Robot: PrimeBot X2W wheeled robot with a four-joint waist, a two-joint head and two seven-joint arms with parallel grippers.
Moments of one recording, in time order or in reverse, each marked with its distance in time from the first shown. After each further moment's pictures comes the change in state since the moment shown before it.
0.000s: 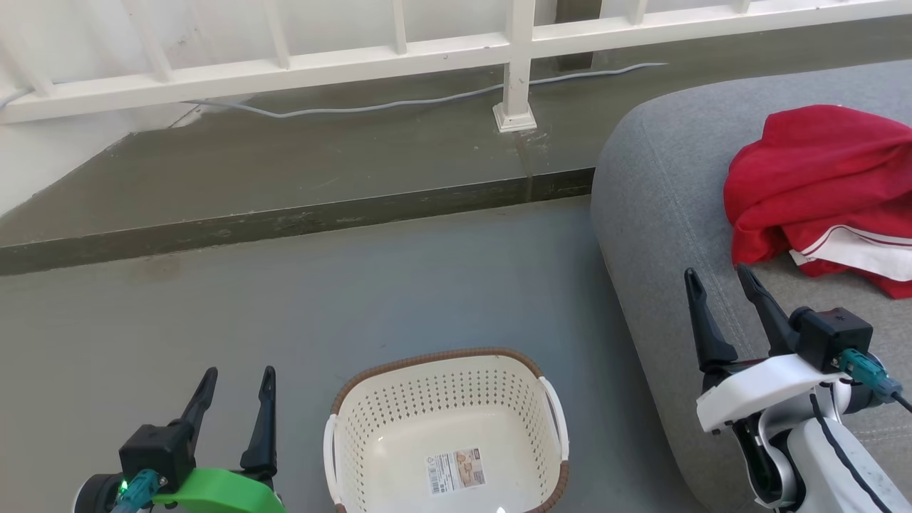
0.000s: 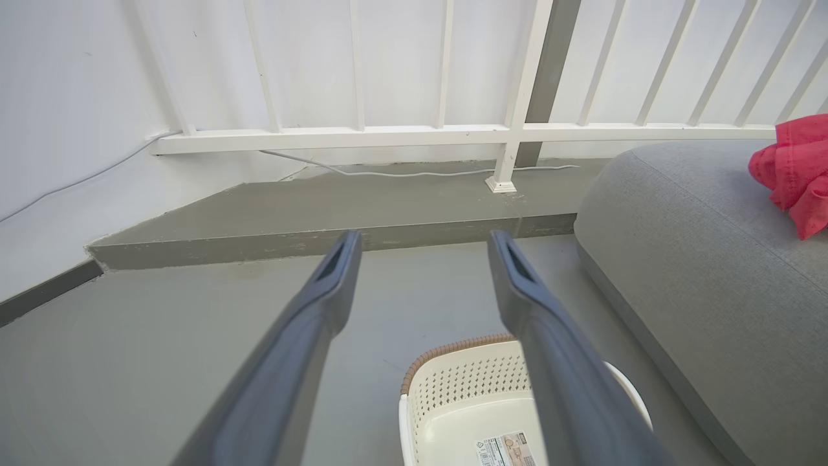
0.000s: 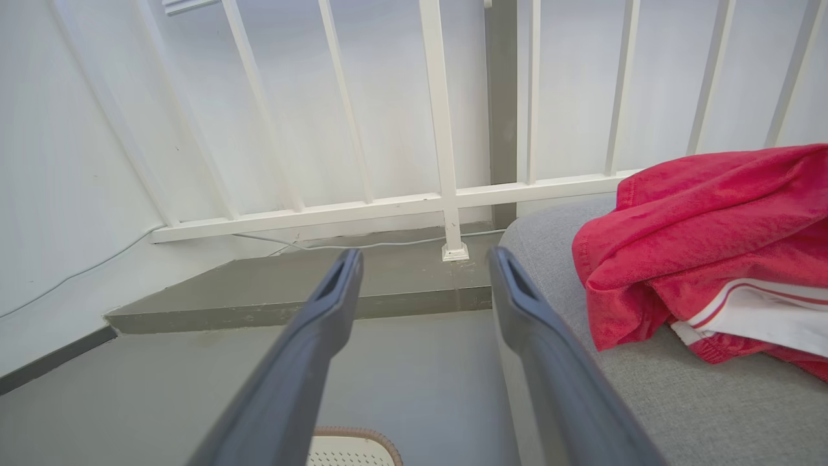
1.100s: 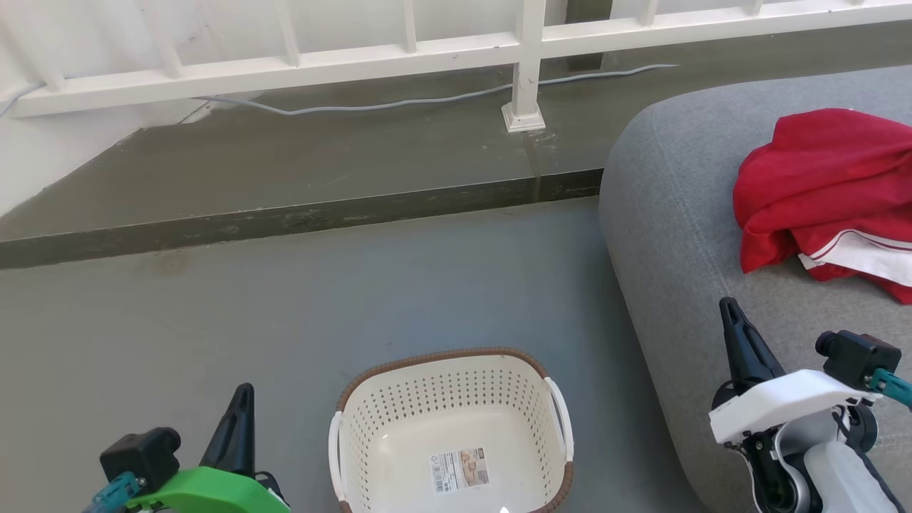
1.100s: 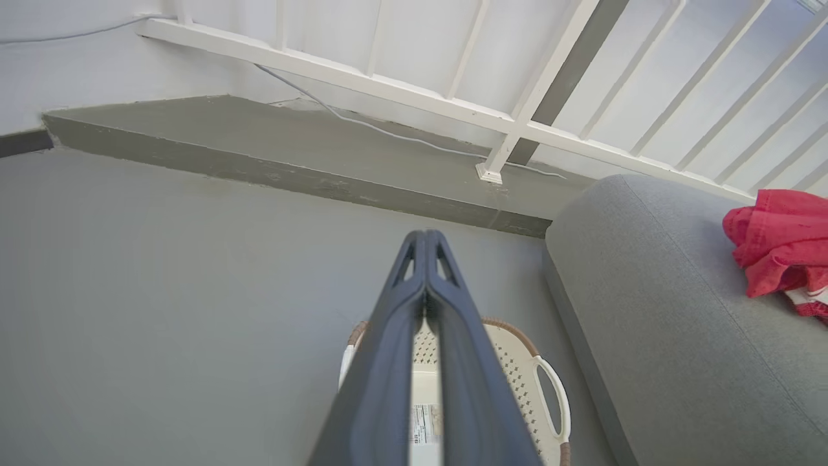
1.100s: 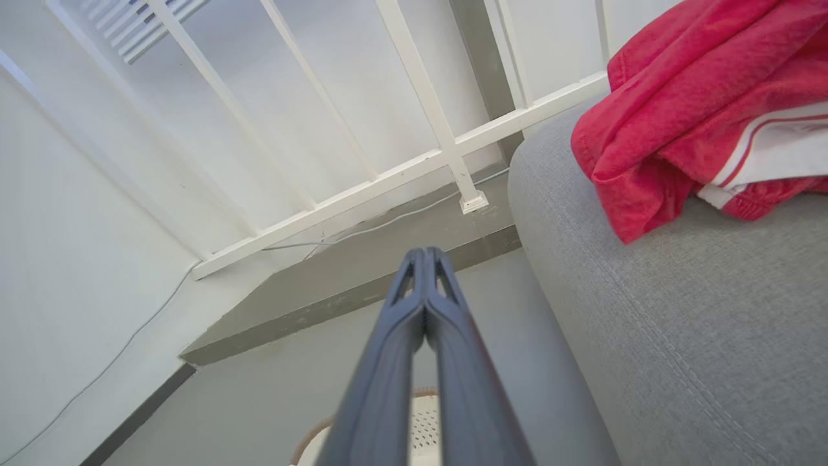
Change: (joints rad) left arm 0.020 -0.062 0.040 0.025 -0.201 -0.028 0.040; right arm 0.058 0.039 -0.057 0.012 0.249 0.021 0.060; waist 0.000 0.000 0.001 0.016
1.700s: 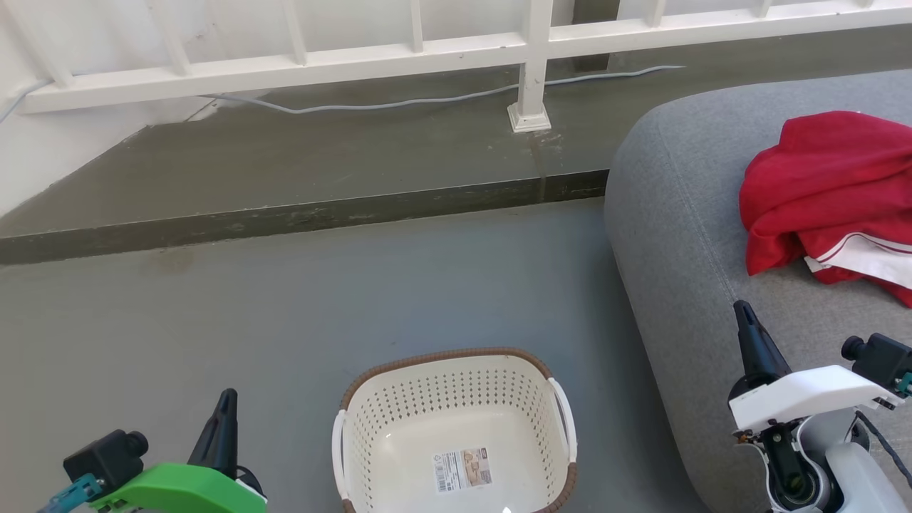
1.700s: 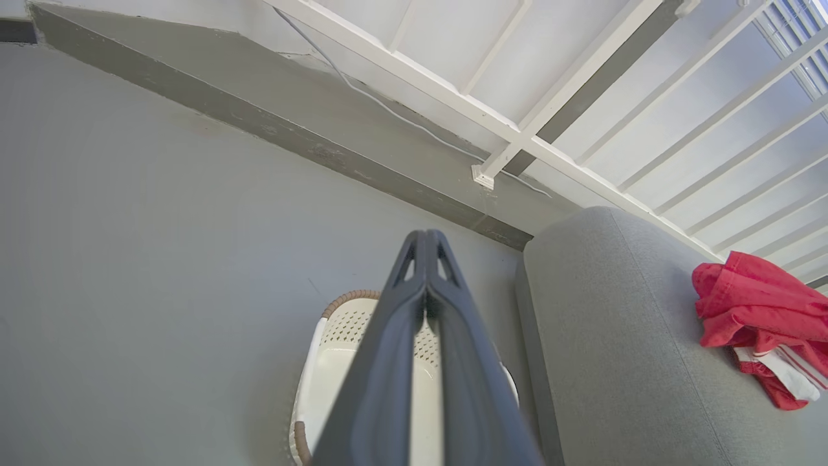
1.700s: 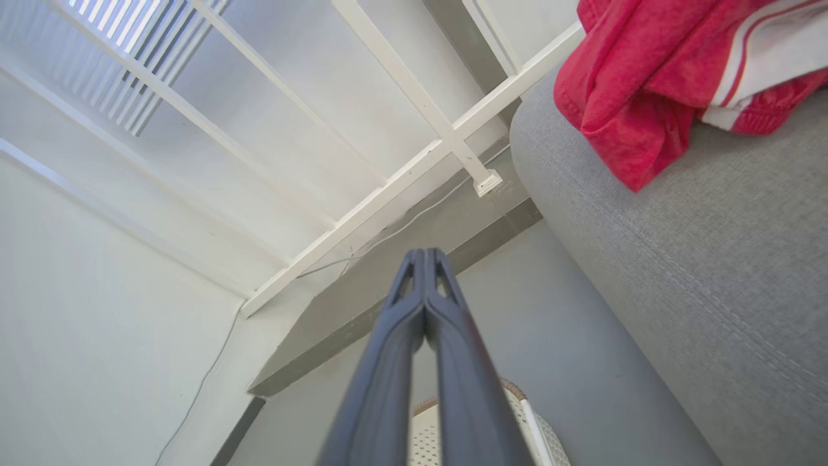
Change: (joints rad) left arm -0.005 -0.012 0.062 0.036 -0.217 -0.043 0.039; right arm -0.003 0.024 -0.068 0.021 0.217 0.029 0.055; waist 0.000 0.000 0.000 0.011
